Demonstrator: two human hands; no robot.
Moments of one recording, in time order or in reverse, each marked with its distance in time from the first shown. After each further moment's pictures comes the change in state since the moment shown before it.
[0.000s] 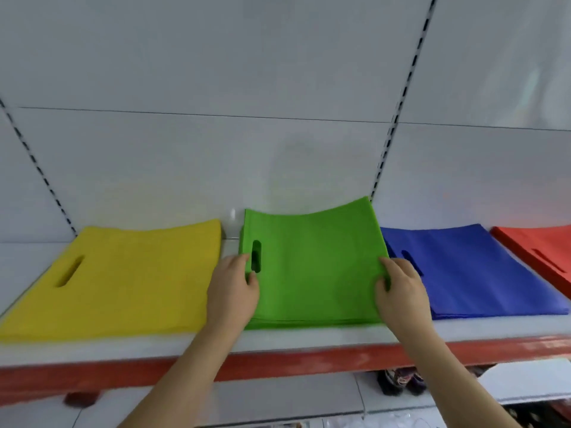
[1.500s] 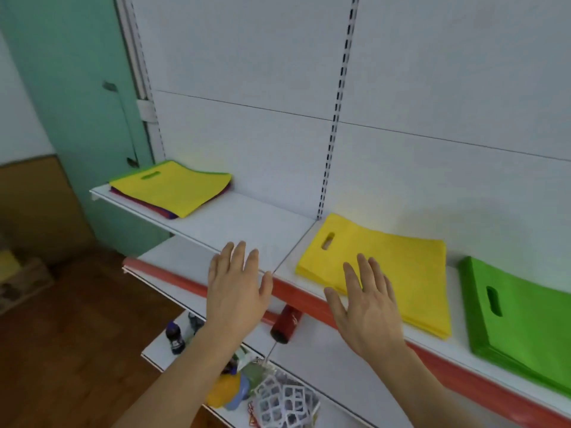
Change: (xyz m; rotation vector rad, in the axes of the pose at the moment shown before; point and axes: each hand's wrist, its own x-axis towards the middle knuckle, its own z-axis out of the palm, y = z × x) left_hand -0.149 -0.247 -0.293 0.601 0.180 -0.325; right_hand -0.194 -0.385 0.135 -0.103 -0.213 -0.785
